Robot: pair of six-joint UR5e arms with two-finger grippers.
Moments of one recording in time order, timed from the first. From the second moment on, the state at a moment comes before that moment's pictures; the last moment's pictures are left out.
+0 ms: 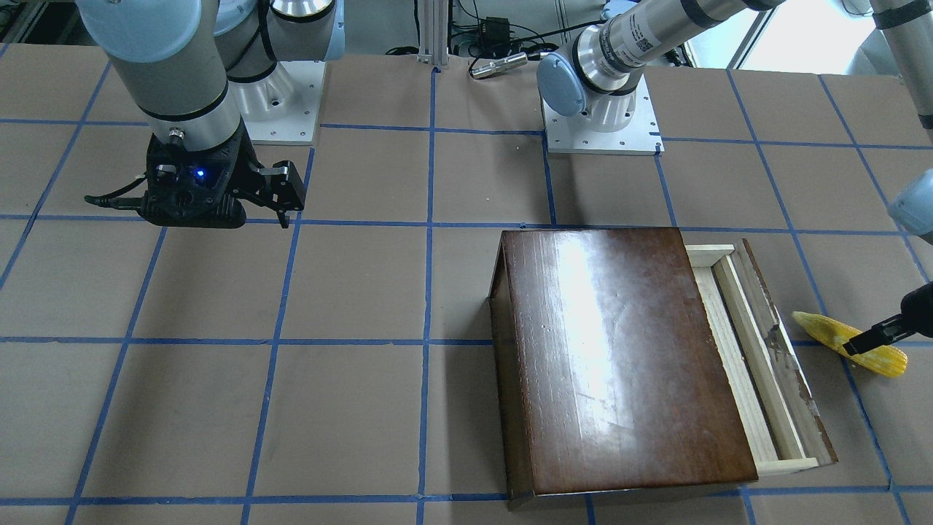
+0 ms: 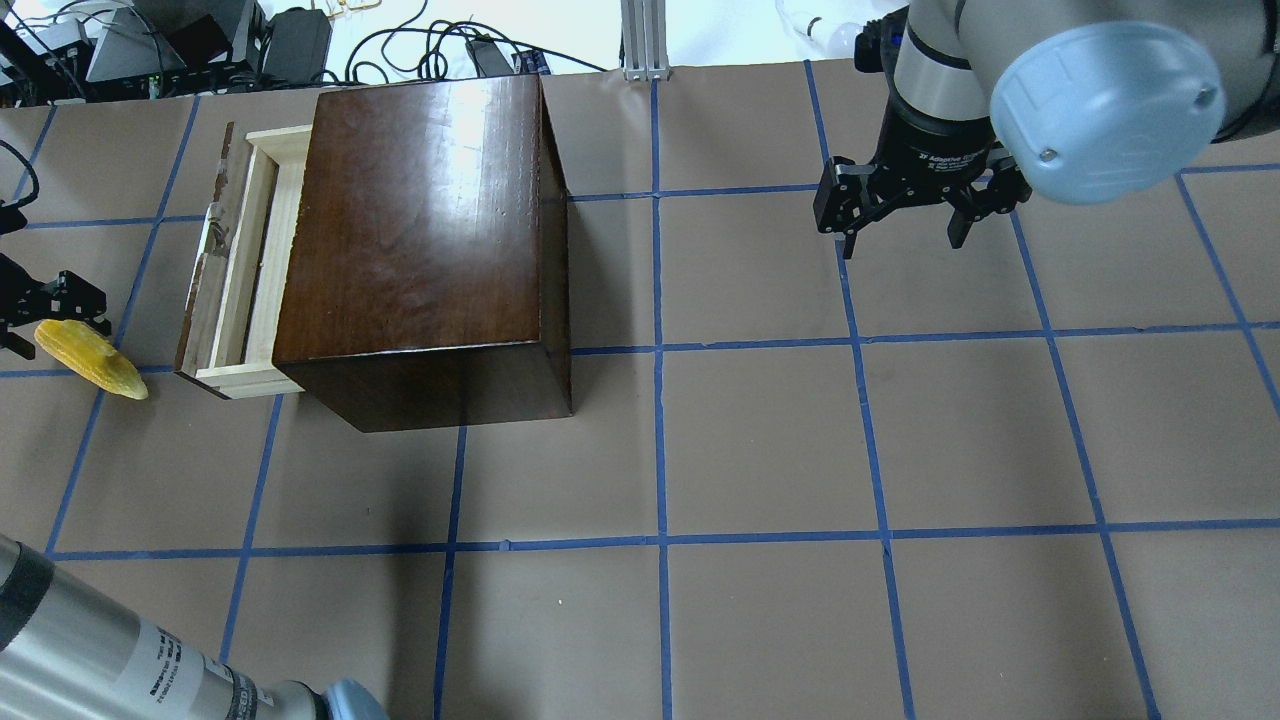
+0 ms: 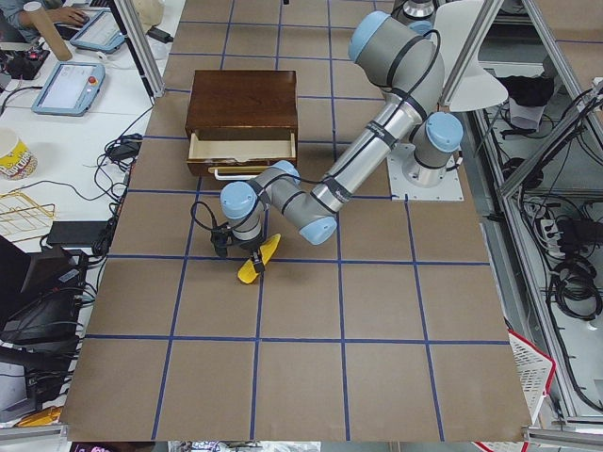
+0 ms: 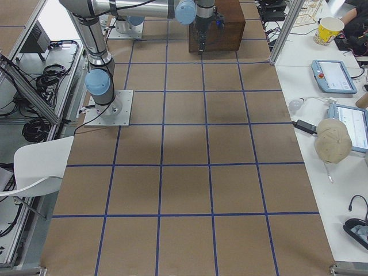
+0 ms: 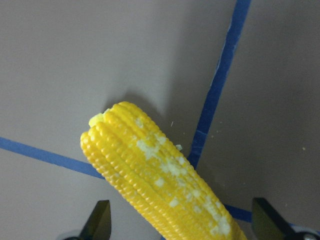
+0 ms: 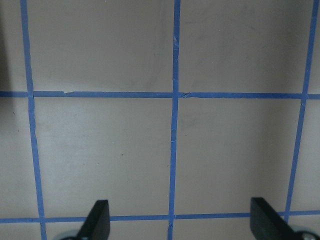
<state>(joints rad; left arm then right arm) -0.83 -2.15 -1.55 -1.02 1.62 0.36 1.65 -1.48 1.58 -1.62 -1.63 0.06</state>
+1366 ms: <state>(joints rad) -0.83 -2.16 -1.58 -1.01 1.57 0.25 1.65 -1.48 1.58 -1.62 -1.63 0.06</state>
